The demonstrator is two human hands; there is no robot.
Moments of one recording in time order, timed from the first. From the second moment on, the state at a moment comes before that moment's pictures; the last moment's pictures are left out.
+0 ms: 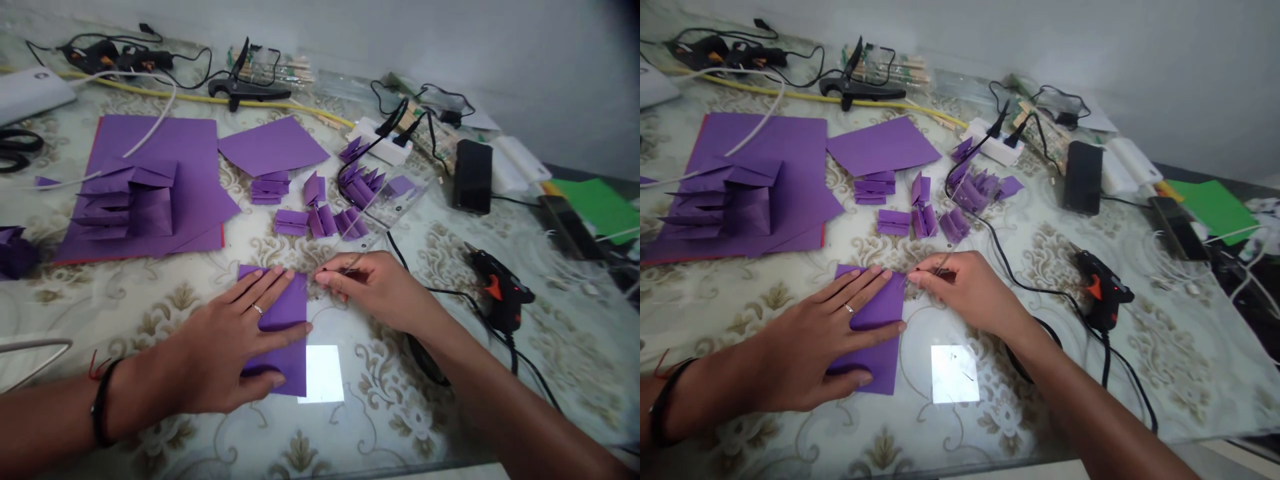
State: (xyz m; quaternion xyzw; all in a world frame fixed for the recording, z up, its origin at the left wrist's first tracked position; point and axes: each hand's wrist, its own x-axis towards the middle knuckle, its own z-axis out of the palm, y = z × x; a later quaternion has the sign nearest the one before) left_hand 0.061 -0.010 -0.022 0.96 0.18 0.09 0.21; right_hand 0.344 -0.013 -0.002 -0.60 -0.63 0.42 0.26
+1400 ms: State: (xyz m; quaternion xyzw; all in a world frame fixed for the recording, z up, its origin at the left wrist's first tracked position) left_hand 0.062 -0.012 -0.024 0.96 0.19 0.08 0.21; right_hand 0.322 -0.129 0.016 -0.41 -0.86 0.21 0.23
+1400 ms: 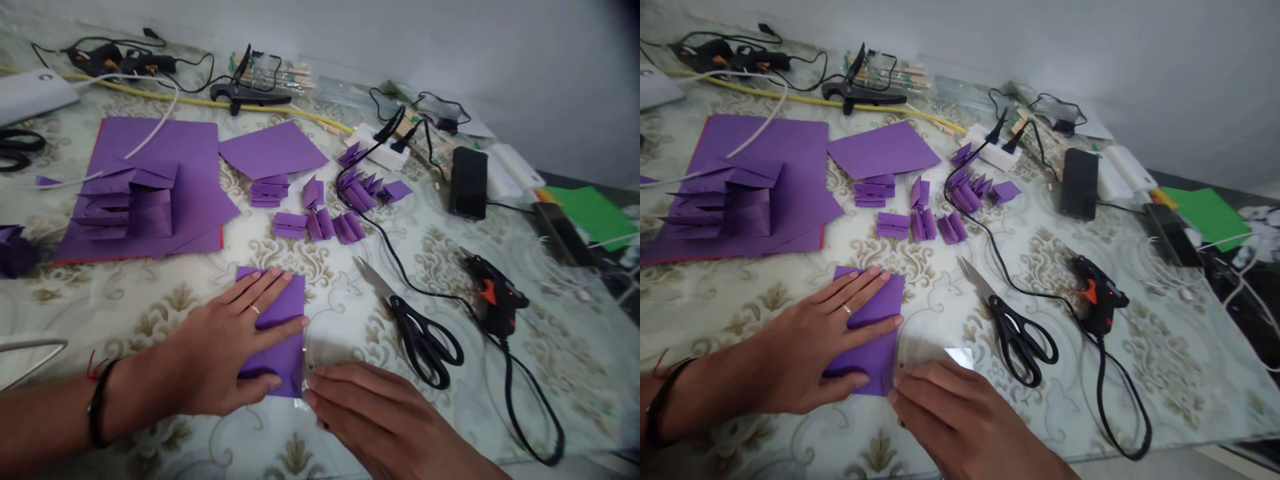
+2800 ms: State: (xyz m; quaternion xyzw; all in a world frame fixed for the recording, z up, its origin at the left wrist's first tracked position) left_hand 0.060 -0.009 -0.026 0.96 0.19 0.07 0.19; right_hand 0.352 -0.063 -0.007 -0.73 -0.45 0.43 0.29
